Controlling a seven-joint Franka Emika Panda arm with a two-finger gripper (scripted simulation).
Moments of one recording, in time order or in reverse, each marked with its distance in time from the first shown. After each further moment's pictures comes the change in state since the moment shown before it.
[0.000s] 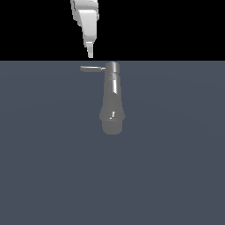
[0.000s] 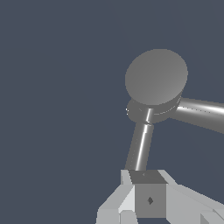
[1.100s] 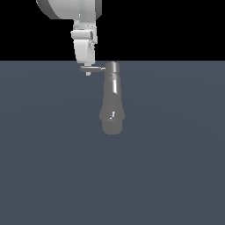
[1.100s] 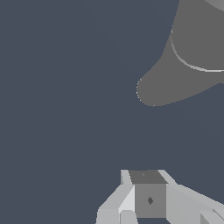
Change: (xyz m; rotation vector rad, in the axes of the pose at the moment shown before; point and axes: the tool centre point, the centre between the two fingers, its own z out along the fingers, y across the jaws) arm -0.015 -0.042 0.065 -0.014 -0.053 0.241
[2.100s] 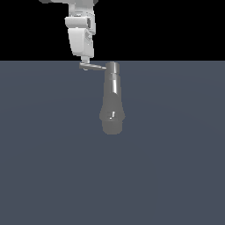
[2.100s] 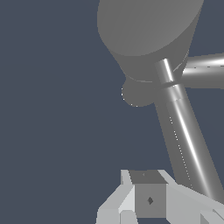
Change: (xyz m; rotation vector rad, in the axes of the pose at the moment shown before) arm 0.001 0.041 -0.024 0.016 -0.001 0.005
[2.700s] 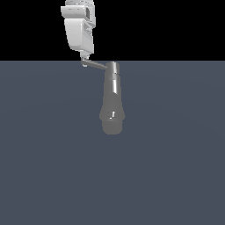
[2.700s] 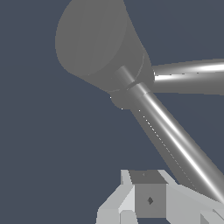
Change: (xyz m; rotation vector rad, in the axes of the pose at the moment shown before) arm 0.006 0.031 -0.013 -0.001 0.002 0.010
